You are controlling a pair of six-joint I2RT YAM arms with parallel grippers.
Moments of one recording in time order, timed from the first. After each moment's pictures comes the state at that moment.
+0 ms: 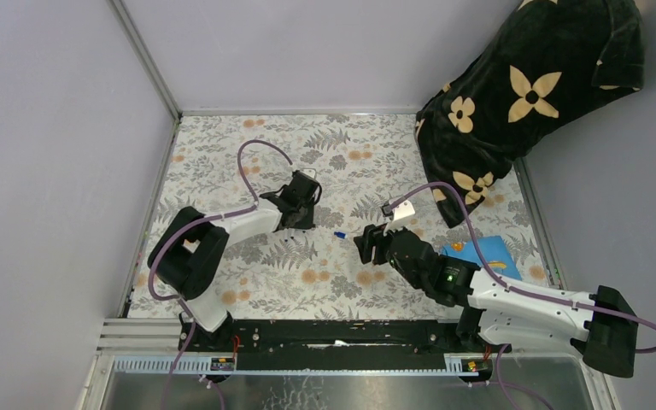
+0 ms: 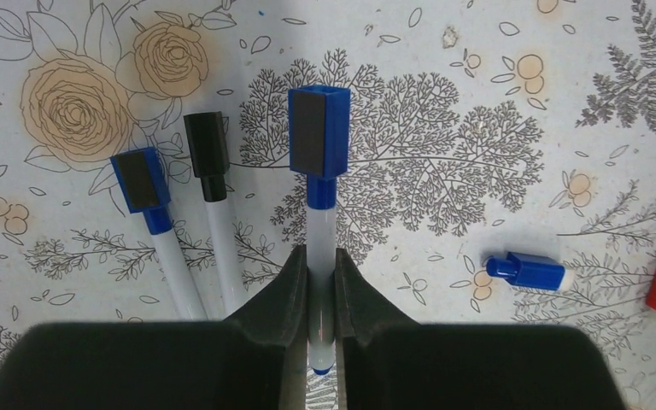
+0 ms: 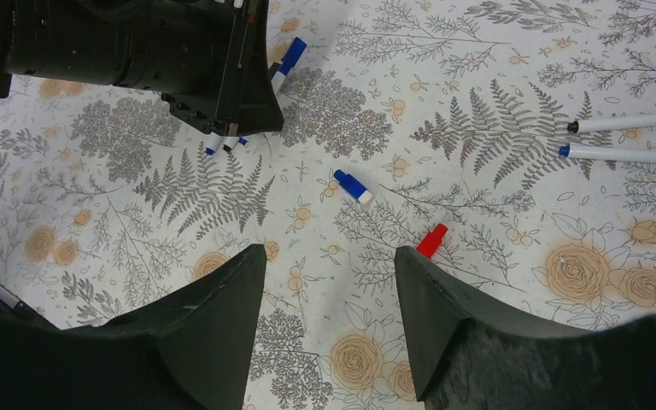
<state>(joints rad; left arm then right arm) -0.59 1.68 0.94 -0.24 -0.13 -0.46 1.10 0.93 0.54 0.00 0.50 0.46</state>
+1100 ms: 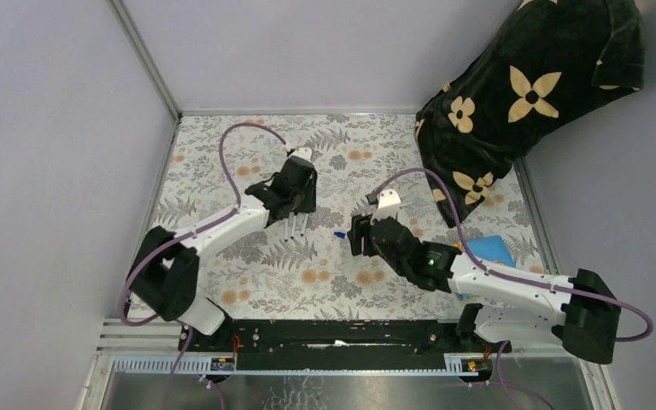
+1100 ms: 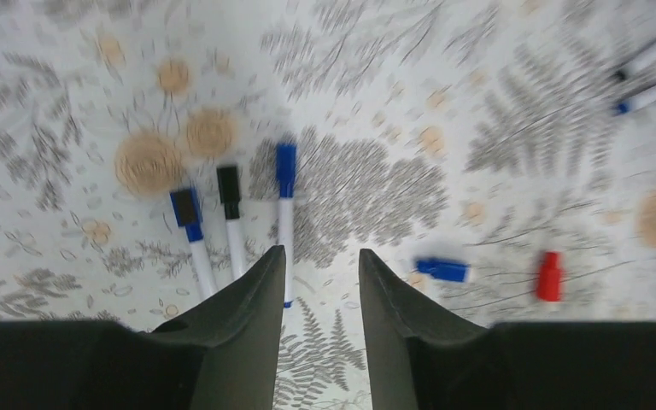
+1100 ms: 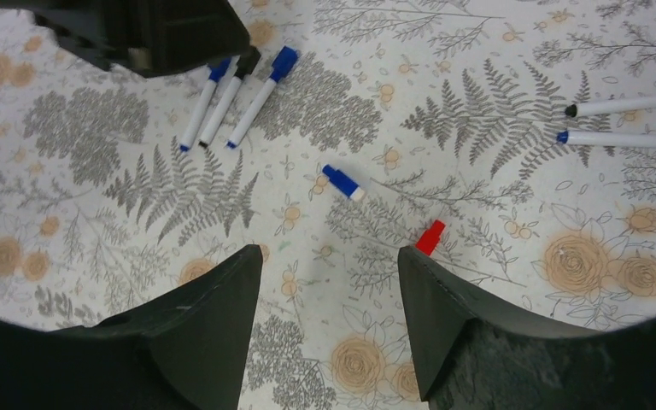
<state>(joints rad) -0.60 1.56 1.01 -0.32 -0.19 -0.45 1.08 1.09 0.66 -0.10 0.51 0.50</state>
